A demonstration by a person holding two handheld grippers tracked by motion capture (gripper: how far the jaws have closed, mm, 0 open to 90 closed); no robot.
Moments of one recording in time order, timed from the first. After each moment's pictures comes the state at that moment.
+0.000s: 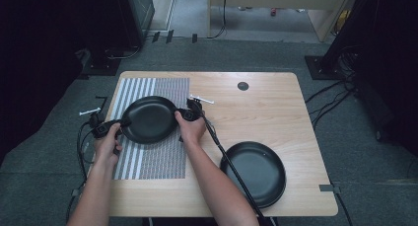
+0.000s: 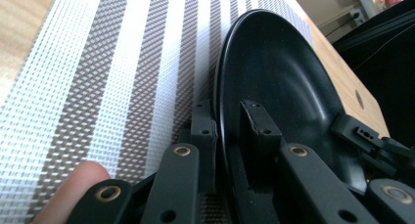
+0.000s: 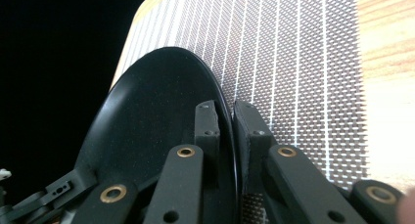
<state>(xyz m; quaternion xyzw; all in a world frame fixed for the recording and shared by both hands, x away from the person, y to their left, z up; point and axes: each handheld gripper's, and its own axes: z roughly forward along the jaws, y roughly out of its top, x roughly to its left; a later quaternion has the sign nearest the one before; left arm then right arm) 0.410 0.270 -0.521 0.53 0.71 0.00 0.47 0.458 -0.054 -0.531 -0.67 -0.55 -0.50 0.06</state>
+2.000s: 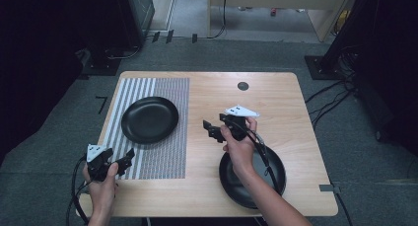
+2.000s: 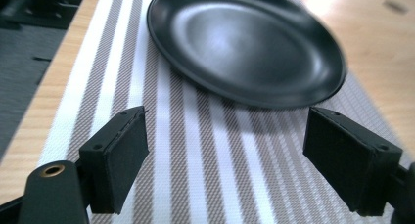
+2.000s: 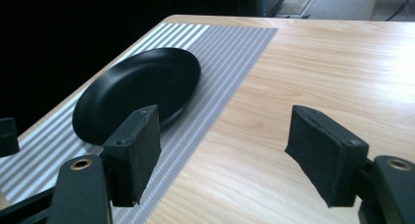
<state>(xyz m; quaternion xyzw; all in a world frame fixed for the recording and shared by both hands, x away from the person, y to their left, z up) 0.248 0.208 -0.481 0.64 0.61 0.25 0.39 0.325 -0.187 -0.428 -0.49 -0.70 -0.50 -0.14</state>
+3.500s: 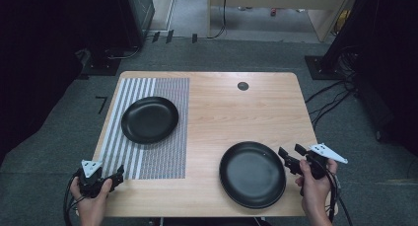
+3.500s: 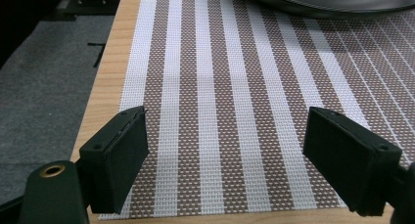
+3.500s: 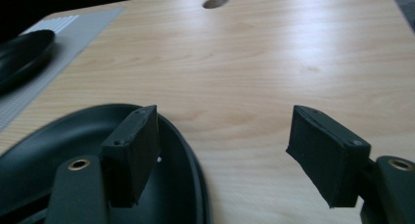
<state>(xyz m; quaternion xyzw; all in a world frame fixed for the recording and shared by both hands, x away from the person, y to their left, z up) 0.219 0.232 -0.506 0.66 0.62 0.28 0.31 0.222 -0.389 -0.479 -0.60 -0.62 -0.46 -0.22</state>
